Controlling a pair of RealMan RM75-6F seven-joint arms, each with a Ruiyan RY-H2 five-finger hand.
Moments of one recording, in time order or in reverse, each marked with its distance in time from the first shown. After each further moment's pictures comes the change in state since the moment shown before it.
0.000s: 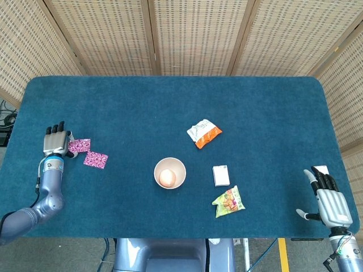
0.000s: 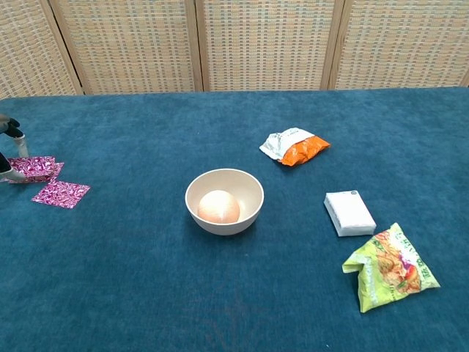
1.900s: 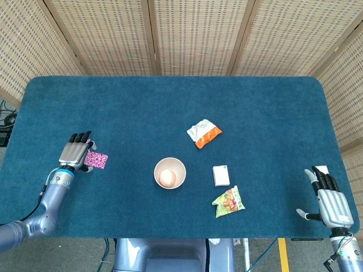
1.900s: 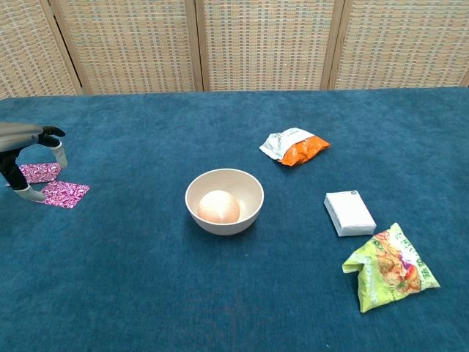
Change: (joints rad) left arm 0.056 0.156 0.097 -0.360 0.302 0.035 -0.085; right arm -0.006 0.004 0.000 -0.006 -0.011 0.014 0.012
